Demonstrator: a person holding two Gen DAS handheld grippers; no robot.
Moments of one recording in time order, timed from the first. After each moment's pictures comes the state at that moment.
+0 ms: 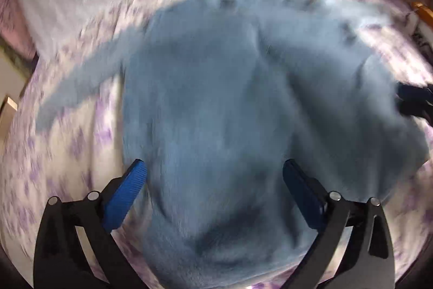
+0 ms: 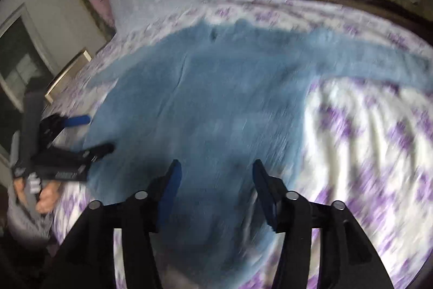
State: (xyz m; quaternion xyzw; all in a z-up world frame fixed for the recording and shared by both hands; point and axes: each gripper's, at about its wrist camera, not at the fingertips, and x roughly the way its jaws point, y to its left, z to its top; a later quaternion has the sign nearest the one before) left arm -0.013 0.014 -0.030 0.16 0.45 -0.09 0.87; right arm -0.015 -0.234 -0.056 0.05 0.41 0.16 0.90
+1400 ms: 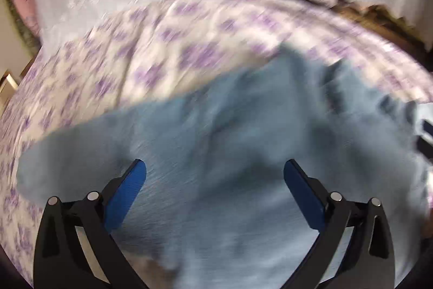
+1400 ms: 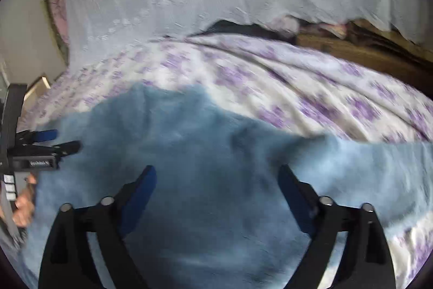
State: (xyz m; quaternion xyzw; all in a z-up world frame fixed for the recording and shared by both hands) left arm 0.217 0.071 -0.058 0.06 0.48 -0.01 0.88; right arm 0.164 -0.231 -0.064 0.02 0.37 0.07 0.93
